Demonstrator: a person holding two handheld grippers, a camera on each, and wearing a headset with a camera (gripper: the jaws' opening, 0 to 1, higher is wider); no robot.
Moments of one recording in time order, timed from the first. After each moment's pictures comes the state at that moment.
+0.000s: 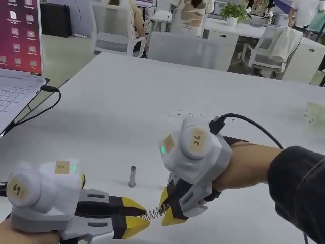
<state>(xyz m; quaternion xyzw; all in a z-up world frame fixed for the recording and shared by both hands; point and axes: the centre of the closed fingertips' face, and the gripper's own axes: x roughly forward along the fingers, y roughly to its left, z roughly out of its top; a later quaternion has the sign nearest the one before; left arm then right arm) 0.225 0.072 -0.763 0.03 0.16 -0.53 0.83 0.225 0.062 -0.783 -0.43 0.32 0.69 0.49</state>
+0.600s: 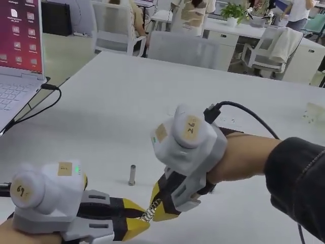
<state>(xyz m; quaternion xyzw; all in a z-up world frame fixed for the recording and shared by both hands) 0.219 0.070 -0.768 0.03 0.16 -0.53 0.83 0.214 0.079 -0.769 -0.43 0.31 0.70 0.48</state>
